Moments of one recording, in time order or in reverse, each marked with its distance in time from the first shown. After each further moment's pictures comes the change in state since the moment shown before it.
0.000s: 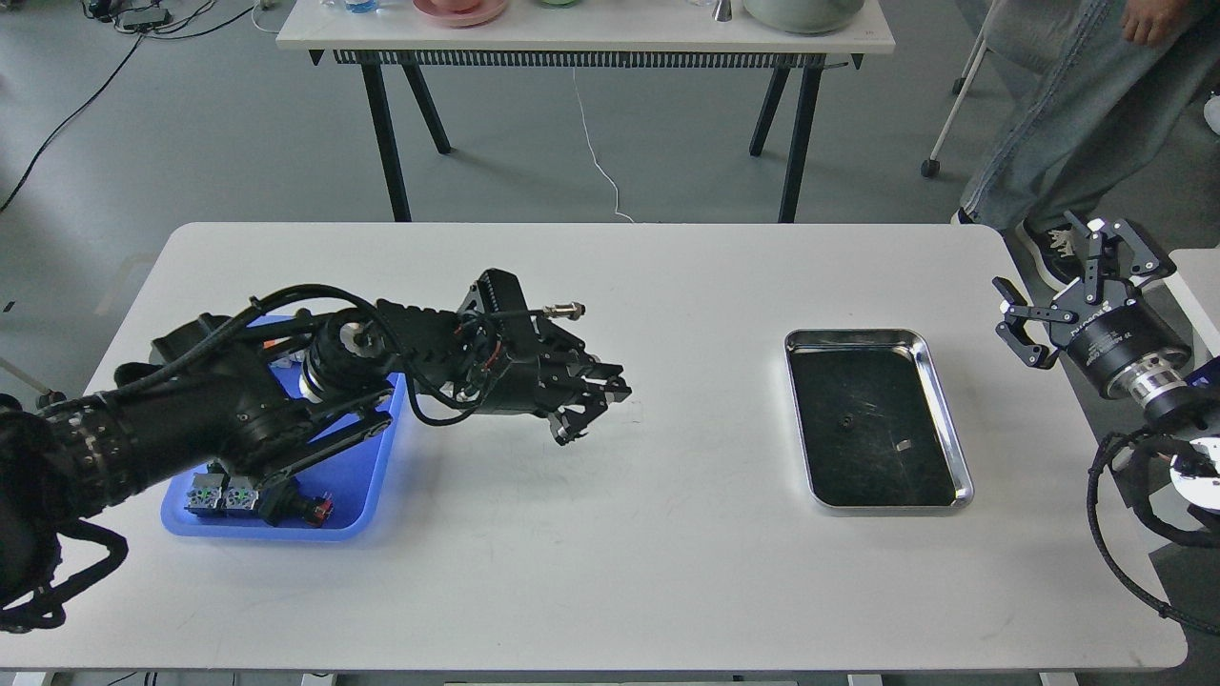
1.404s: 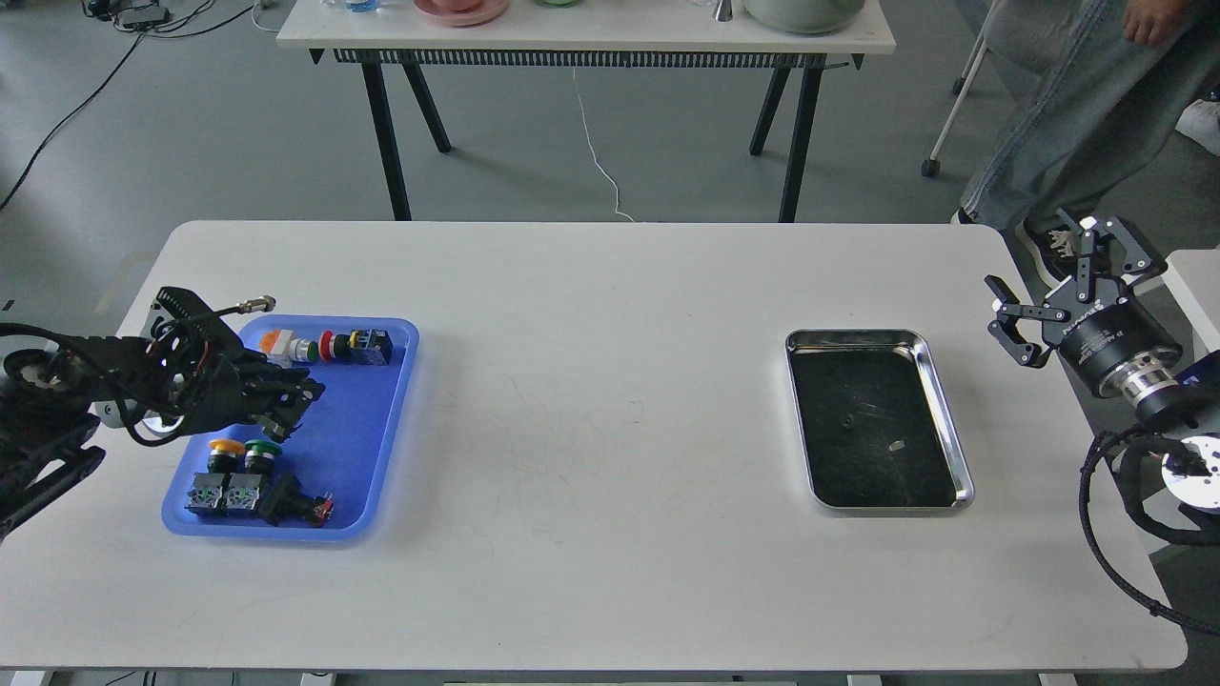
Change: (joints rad) left arm 0.226 0.326 -0.071 0.207 0.000 -0.038 0.000; right arm 0.003 0.012 0.000 0.002 0.000 0.000 0.000
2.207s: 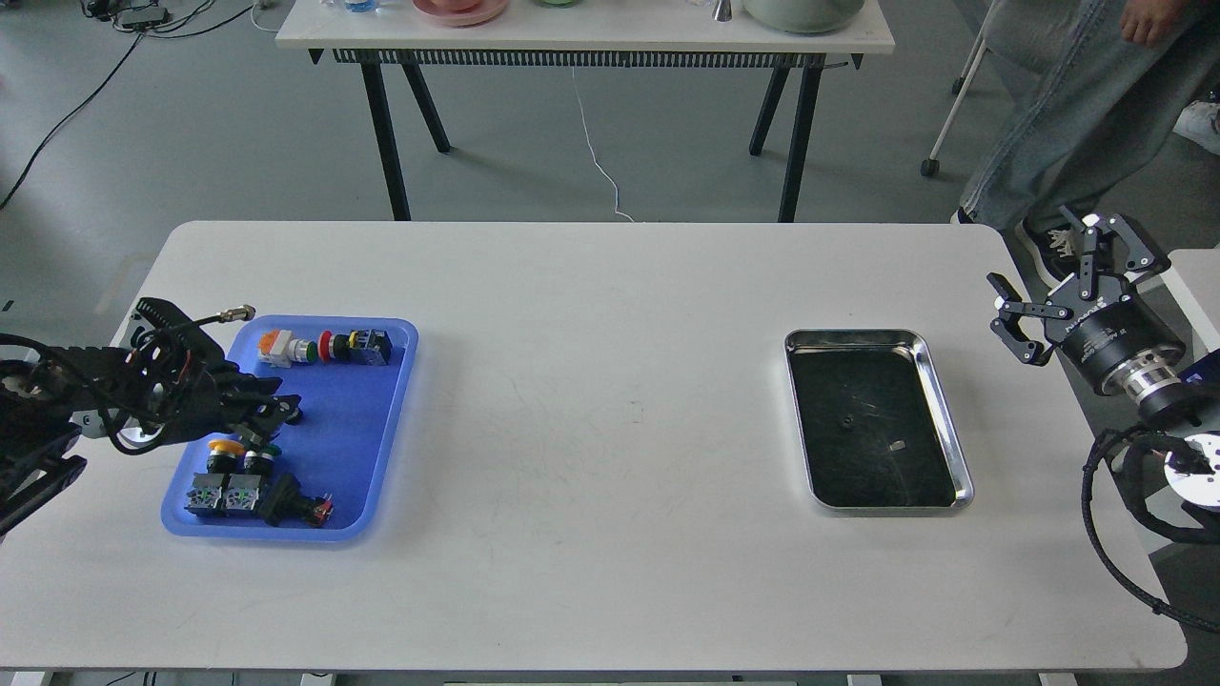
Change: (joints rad) left arm 0.011 0.001 0.003 0.061 0.000 -0.001 0.000; right arm 0.004 -0.005 0.000 0.002 0.000 0.000 0.000
